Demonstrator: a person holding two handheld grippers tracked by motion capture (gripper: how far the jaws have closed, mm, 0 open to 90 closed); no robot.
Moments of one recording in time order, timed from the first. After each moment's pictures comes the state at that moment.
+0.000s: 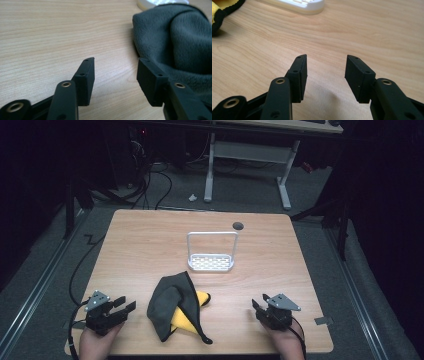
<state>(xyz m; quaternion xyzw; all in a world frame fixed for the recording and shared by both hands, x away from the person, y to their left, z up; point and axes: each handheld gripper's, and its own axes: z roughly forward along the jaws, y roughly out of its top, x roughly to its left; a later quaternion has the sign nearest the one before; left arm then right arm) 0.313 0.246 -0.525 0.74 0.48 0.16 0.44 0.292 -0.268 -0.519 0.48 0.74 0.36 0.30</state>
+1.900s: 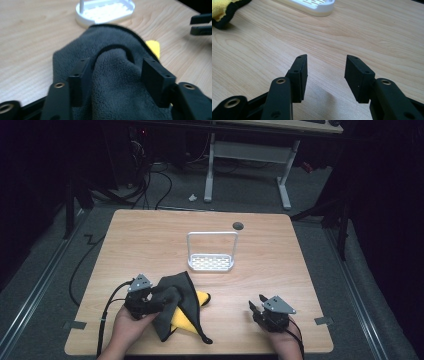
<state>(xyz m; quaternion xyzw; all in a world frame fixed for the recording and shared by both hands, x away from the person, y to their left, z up) 0.350 0.146 -0.491 0.80 0.38 0.08 0.45 0.287 -0.260 -0.521 0.45 0.76 0.36 0.31</state>
